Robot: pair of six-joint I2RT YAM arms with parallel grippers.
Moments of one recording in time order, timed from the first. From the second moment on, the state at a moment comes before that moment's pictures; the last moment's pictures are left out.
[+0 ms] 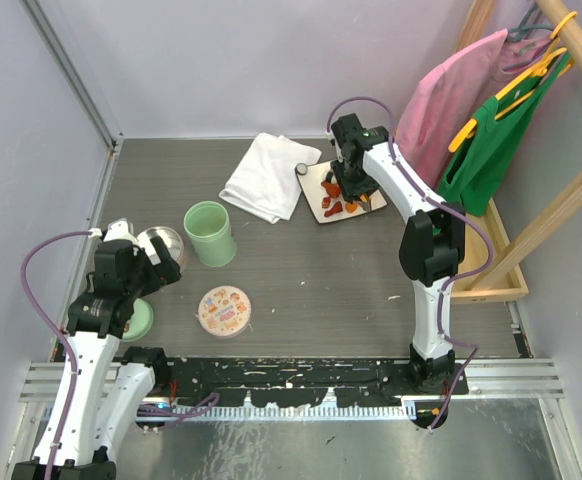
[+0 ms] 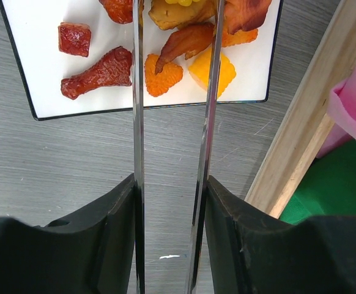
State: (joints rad) left arm -0.07 0.62 0.72 -0.80 -0.10 -0.43; right arm 0.37 2.09 1.99 -1.10 0.22 -0.01
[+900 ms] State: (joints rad) left arm -0.07 0.62 0.72 -0.80 -0.10 -0.43; right arm 0.36 2.10 2.04 -1.15 0.21 0.01
